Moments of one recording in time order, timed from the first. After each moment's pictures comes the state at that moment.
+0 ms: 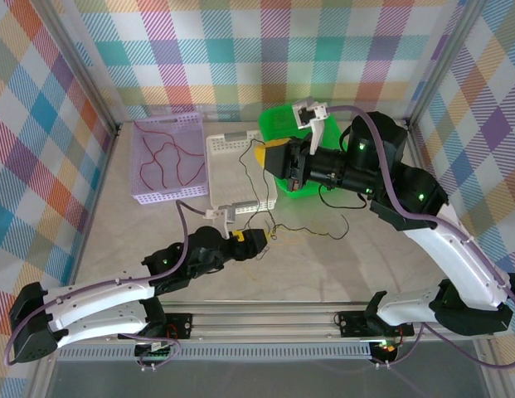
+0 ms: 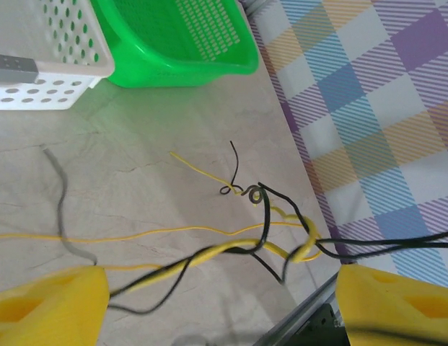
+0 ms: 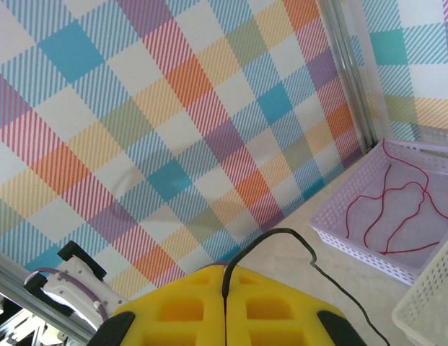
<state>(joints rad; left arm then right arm) -1.07 0.93 0.59 -0.04 -0.19 -0.94 0.92 1.28 1.85 -0.66 -0.27 0.44</state>
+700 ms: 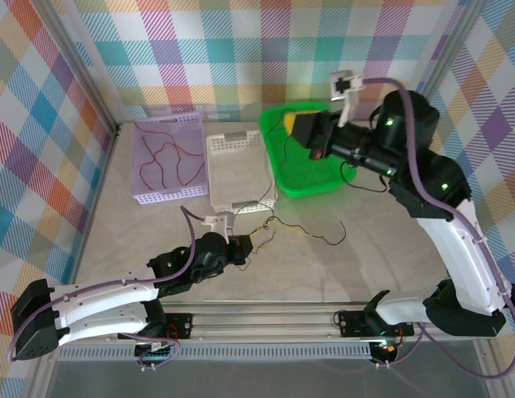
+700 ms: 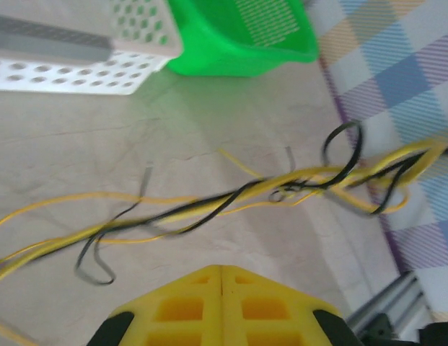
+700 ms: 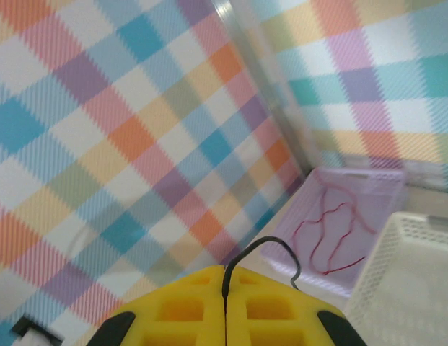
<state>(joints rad) -1.07 0.94 0.53 -0.09 -0.28 -0.95 0.69 1.30 2.00 -0.76 -0.24 0.49</state>
